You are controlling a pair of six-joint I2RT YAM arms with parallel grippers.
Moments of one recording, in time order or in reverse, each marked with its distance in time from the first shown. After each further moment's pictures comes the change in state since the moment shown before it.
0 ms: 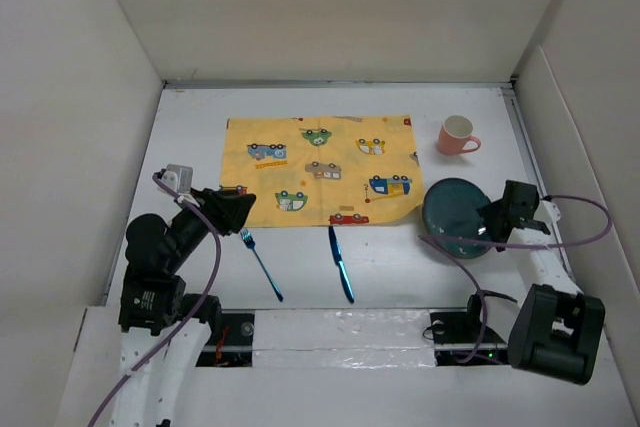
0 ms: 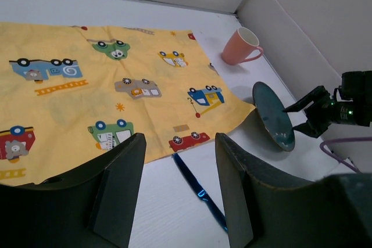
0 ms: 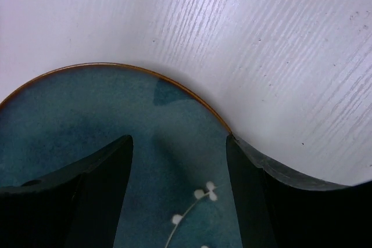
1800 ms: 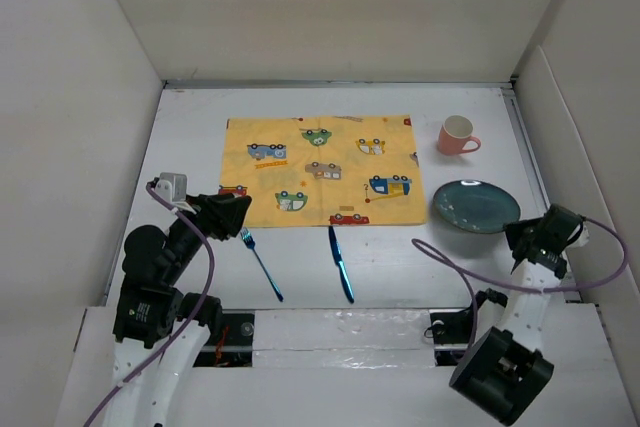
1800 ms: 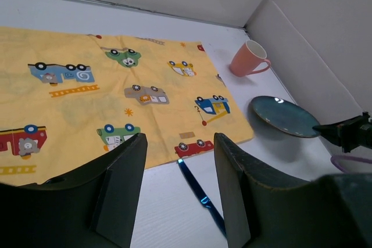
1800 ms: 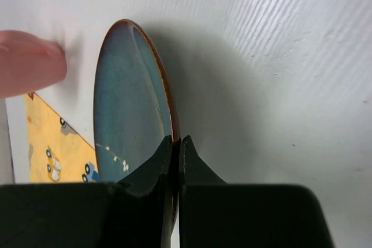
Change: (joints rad) left arm -0.101 -0.074 -0.002 -0.045 -0.167 -0.005; right arm -0.373 -0.259 -0.060 -0.012 -0.431 -0.058
